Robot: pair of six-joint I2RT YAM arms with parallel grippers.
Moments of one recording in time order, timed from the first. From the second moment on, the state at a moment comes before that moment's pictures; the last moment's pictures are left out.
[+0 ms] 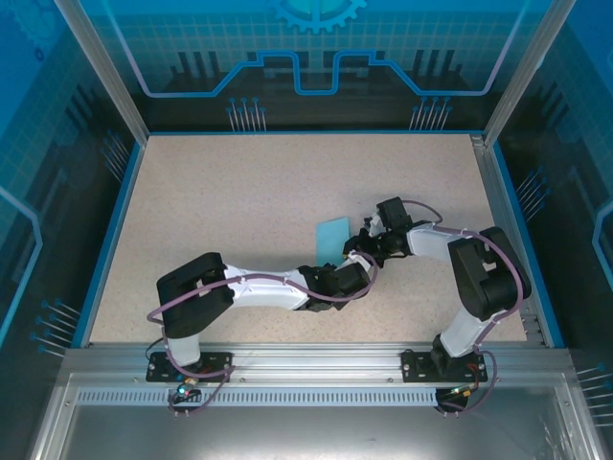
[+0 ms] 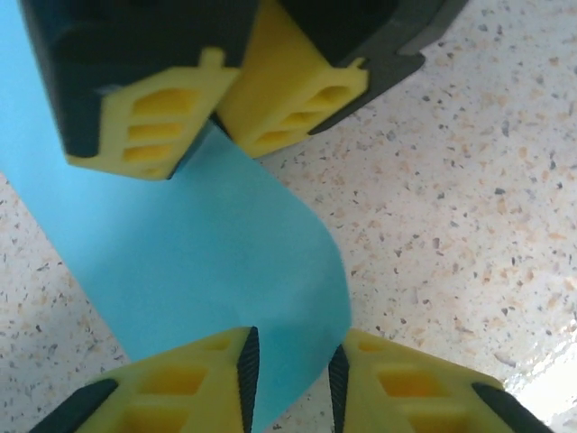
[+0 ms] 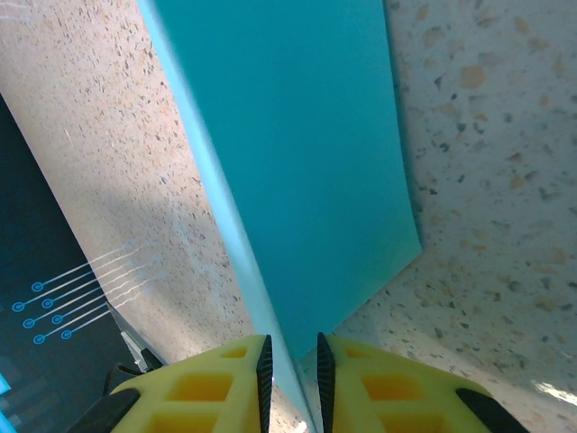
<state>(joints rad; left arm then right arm) -1.14 1.84 1.09 -0.30 -0.45 -0.26 0.33 1.69 0.81 -0.23 -0.68 0.82</state>
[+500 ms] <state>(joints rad) -1.07 1.77 1.06 -0.29 -0.34 -0.31 0.30 1.69 0.81 -0.28 -0.66 0.79</state>
